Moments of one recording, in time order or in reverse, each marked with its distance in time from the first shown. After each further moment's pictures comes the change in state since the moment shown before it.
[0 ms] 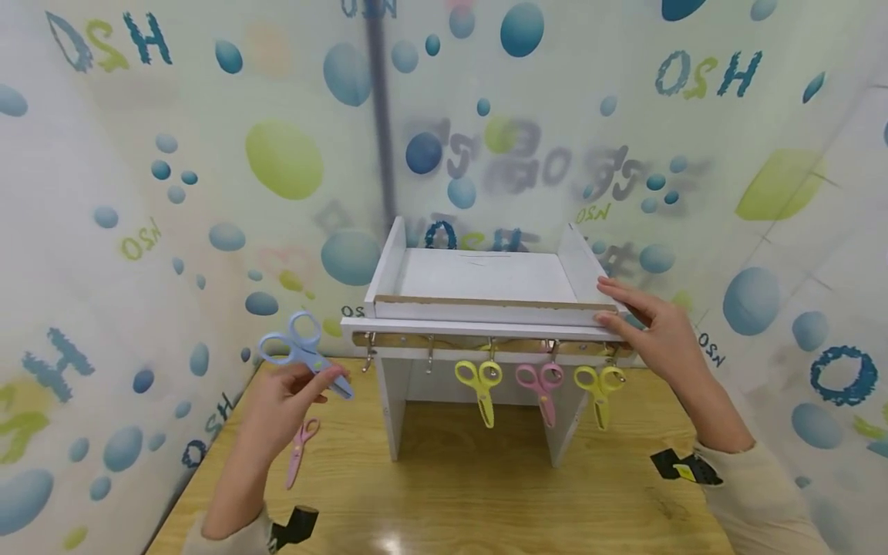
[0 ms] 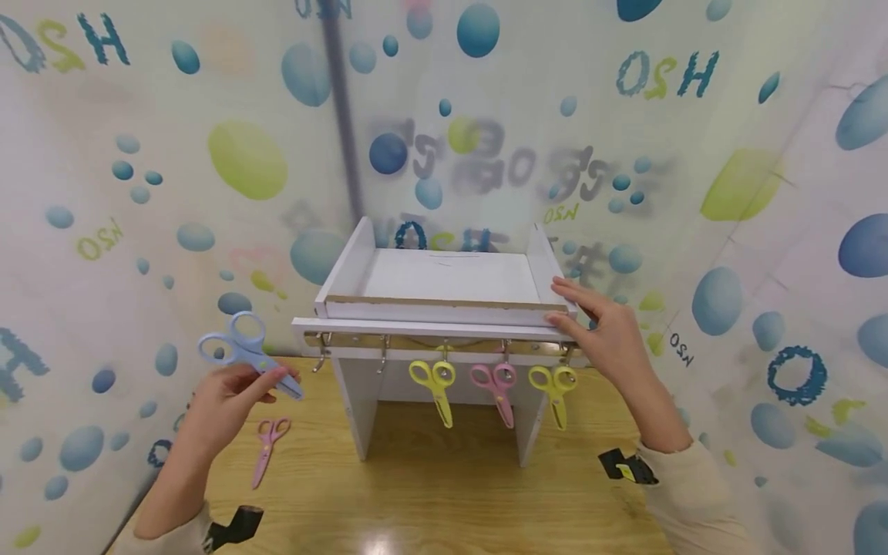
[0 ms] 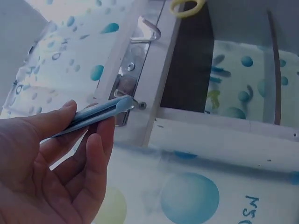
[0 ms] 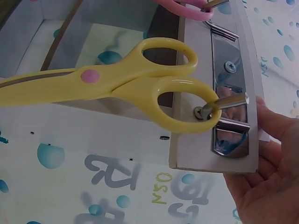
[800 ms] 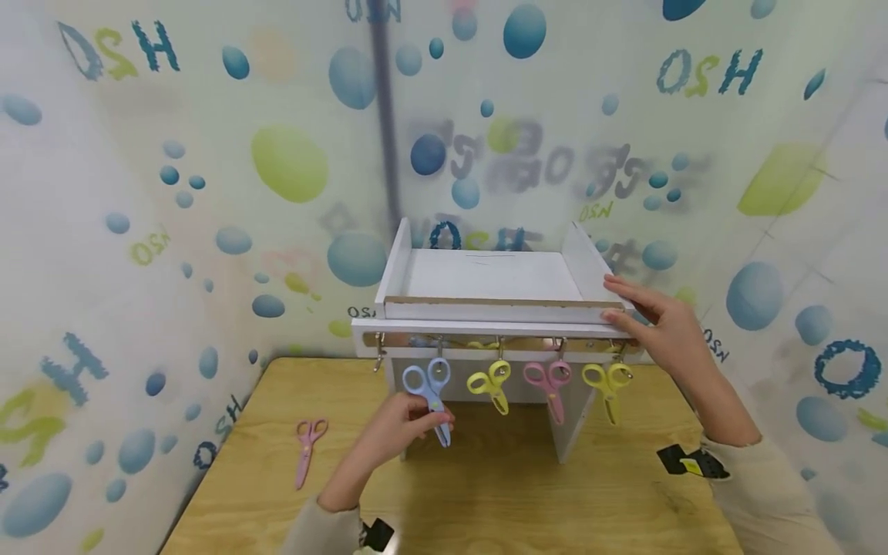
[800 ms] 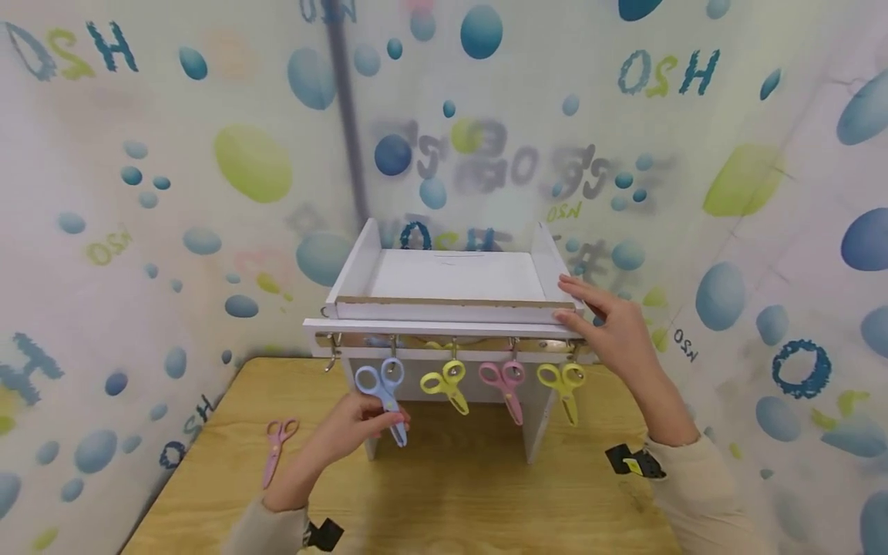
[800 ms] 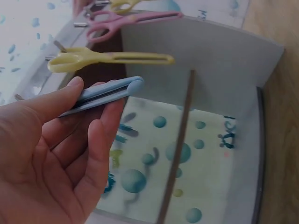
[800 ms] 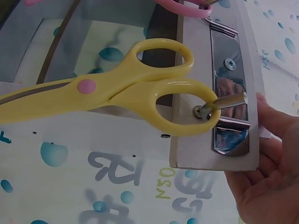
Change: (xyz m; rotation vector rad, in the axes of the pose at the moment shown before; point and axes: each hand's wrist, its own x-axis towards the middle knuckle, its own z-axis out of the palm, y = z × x) left_hand 0.008 -0.024 0.109 -0.164 -0.484 0.101; right_hand -0.001 -0.002 -0.002 0.005 -0.030 0.048
